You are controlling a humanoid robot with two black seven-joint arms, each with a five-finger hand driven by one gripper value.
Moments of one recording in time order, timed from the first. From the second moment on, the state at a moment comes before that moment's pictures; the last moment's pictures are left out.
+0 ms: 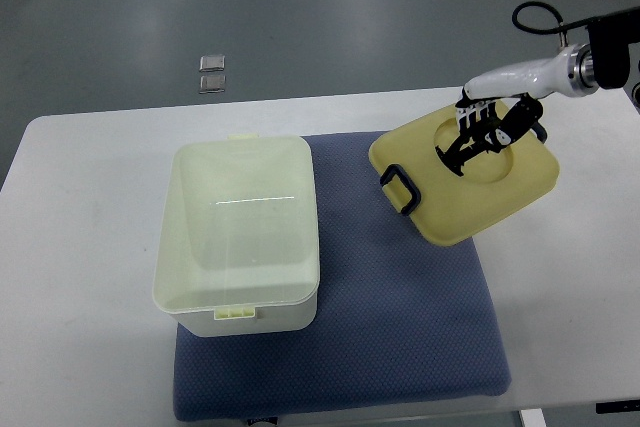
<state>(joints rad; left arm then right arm) -0.01 0.00 -0.01 -0.26 0.02 -0.09 0.15 1.08 -0.67 0.40 1.12 -1.64 0.61 0.25</state>
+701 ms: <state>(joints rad) -0.01 0.00 -0.01 -0.26 0.02 -0.09 0.15 0.97 -0.48 0.41 1.09 -1.62 0.52 0.24</state>
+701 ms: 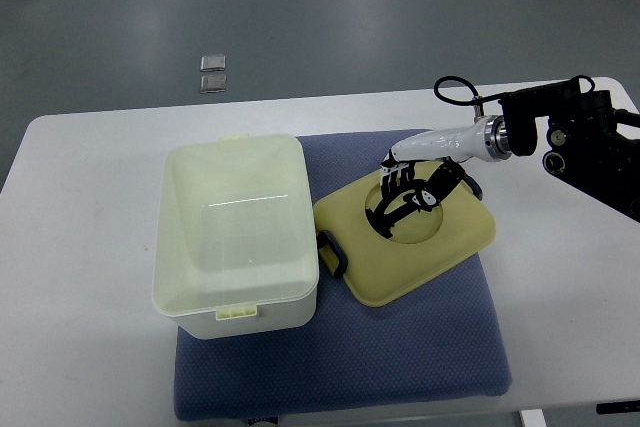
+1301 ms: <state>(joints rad) -0.01 0.00 -0.01 -0.27 0.02 -0.09 0.15 0.98 -0.52 0.55 0.91 -0.99 0.55 0.20</state>
